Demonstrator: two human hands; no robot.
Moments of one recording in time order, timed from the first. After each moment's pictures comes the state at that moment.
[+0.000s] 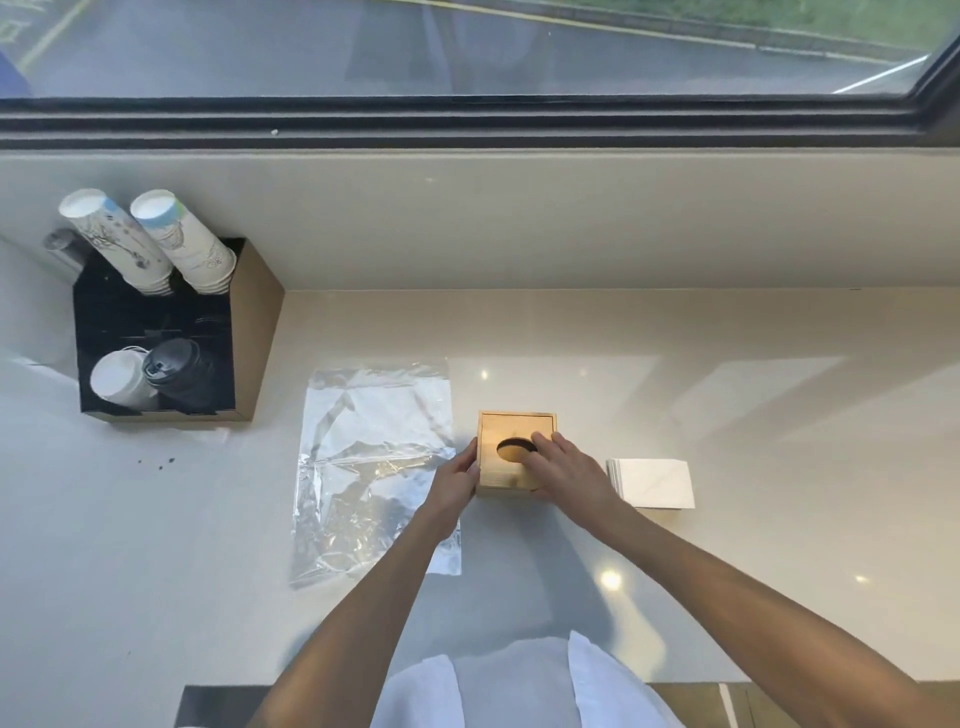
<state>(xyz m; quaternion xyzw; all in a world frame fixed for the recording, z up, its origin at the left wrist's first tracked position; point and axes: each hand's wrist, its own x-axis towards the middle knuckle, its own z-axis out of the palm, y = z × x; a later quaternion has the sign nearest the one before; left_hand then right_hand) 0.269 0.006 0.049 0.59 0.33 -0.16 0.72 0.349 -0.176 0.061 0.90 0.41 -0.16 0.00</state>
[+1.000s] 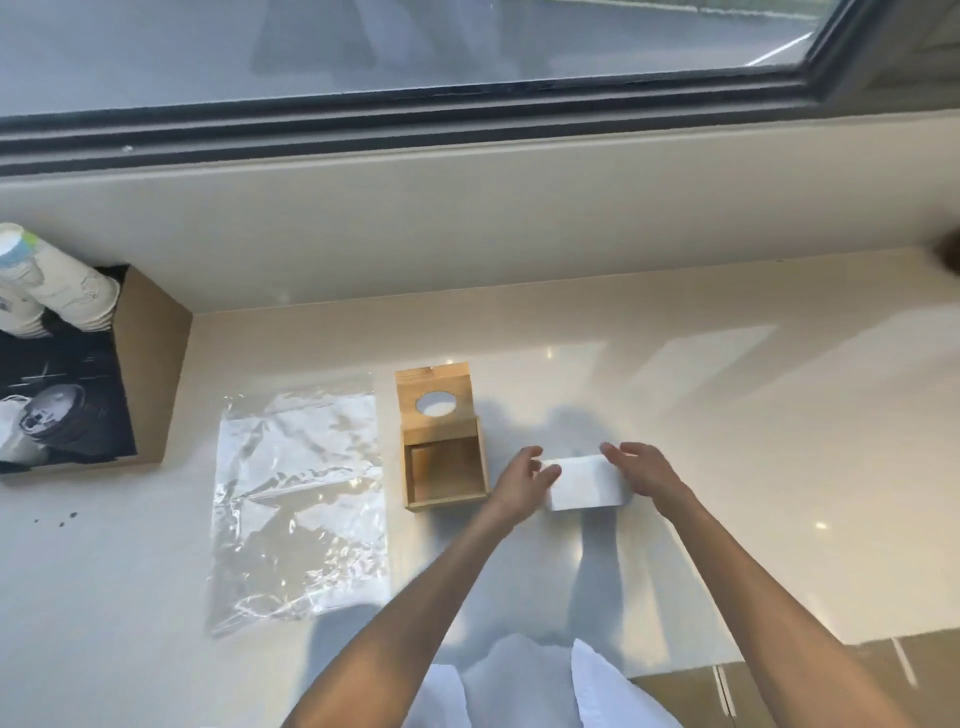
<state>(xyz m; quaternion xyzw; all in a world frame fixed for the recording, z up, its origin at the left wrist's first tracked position) 0.354 -0.156 0.063 0.72 0.21 -0.27 0.60 0.428 -0.354 0.052 0.82 -0.20 -0.34 -0.41</state>
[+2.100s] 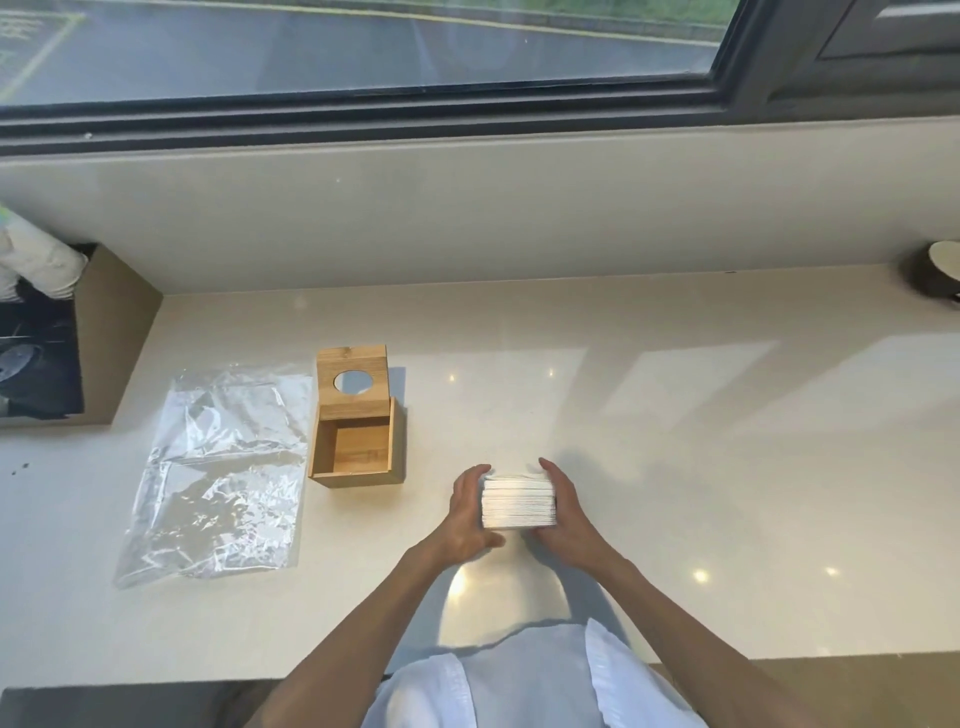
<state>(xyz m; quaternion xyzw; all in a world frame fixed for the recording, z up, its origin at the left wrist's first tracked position) 0.307 -0.248 0.016 0.84 0.12 -0.22 0.48 0.360 -0.436 0.014 0.82 0.12 -0.32 -0.46</state>
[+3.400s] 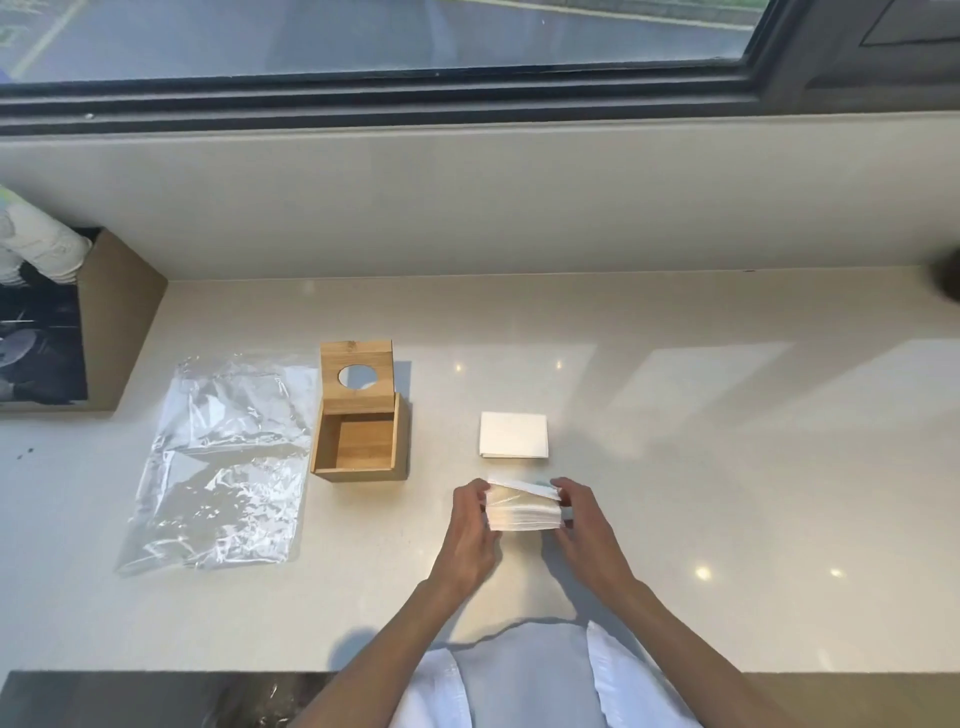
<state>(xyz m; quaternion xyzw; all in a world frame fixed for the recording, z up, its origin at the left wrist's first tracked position) 0.282 -0.271 0.015 0.88 0.13 -0.05 0.45 0.351 -0.458 0.005 0.87 0.15 -0.22 -0.41</state>
